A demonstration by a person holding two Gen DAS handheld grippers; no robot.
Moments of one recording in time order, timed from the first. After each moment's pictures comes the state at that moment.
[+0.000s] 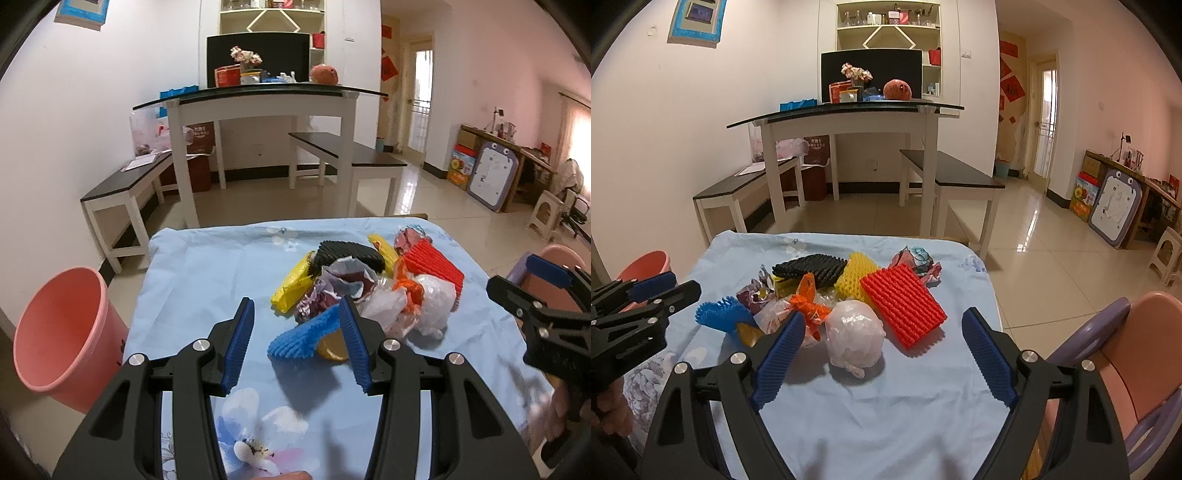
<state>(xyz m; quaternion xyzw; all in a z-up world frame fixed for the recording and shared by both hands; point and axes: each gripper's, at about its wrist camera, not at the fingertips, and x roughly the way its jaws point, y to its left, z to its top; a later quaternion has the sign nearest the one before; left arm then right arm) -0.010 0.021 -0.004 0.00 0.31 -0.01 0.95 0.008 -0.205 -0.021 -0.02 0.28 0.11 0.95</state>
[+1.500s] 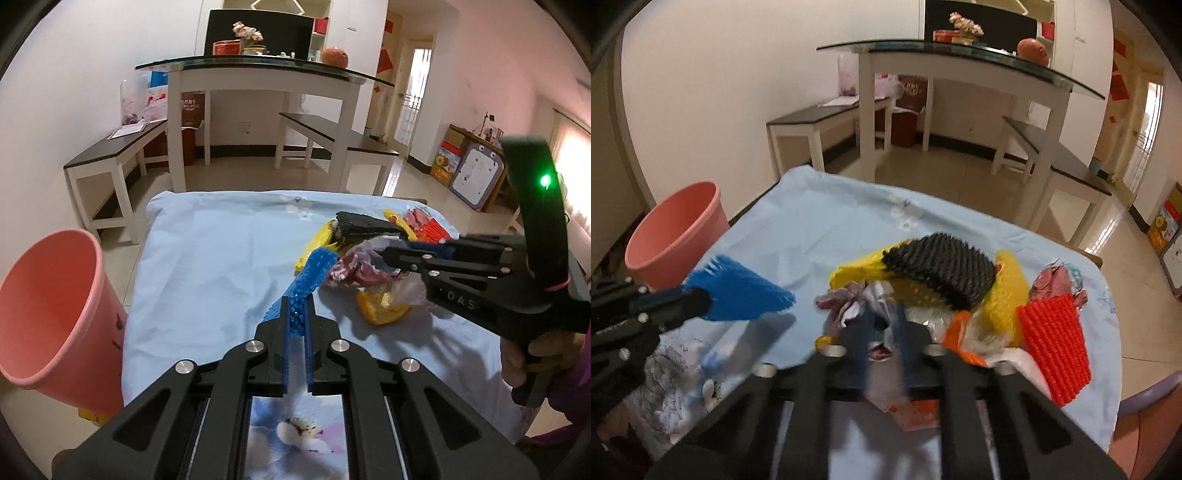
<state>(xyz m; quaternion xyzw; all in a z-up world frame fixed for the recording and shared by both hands) -0.013 0.079 -0.032 -0.05 0.34 -0.05 0.94 0.079 -0.072 -0.051 -0.12 0.36 0.27 0.89</state>
